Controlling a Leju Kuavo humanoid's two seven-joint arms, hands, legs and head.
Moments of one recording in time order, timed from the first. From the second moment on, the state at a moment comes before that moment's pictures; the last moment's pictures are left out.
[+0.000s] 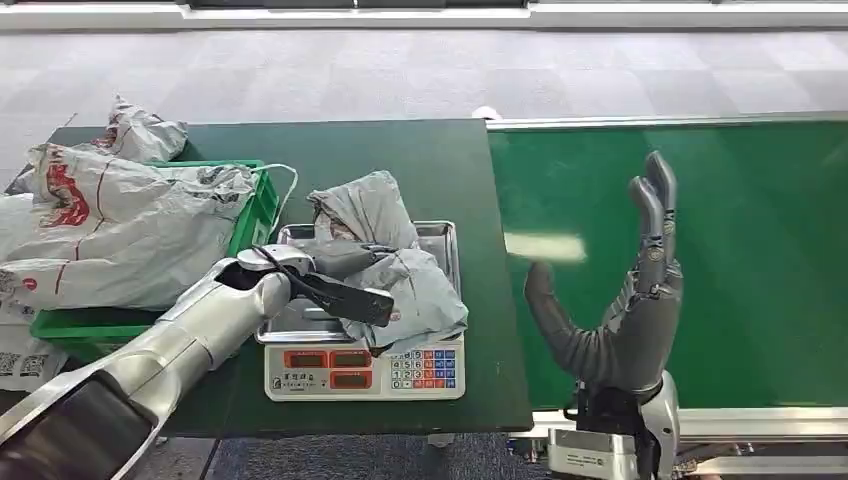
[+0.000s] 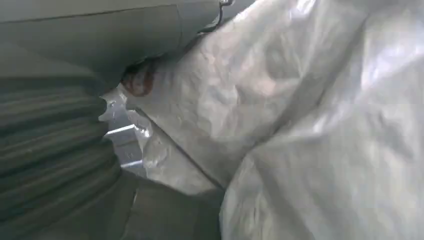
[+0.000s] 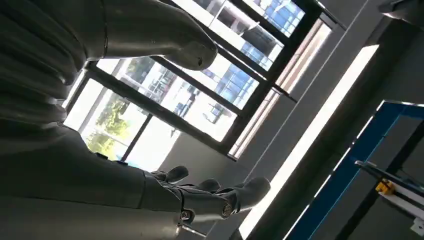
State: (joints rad) left arm -0.94 0.01 -0.96 -0.49 -0.60 -0.33 -0.33; right arm -0.05 0.04 0.31 -2.02 0.67 -0.40 -0.41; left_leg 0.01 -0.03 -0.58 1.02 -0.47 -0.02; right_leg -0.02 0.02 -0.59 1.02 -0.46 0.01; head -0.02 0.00
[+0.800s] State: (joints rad) left arm -0.93 0.02 -0.98 -0.51 -0.59 -0.29 -0.32; right arm -0.04 0.04 0.31 -2.02 0.65 -0.38 -0.42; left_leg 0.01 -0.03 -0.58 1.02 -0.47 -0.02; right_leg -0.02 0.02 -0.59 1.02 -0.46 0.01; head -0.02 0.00
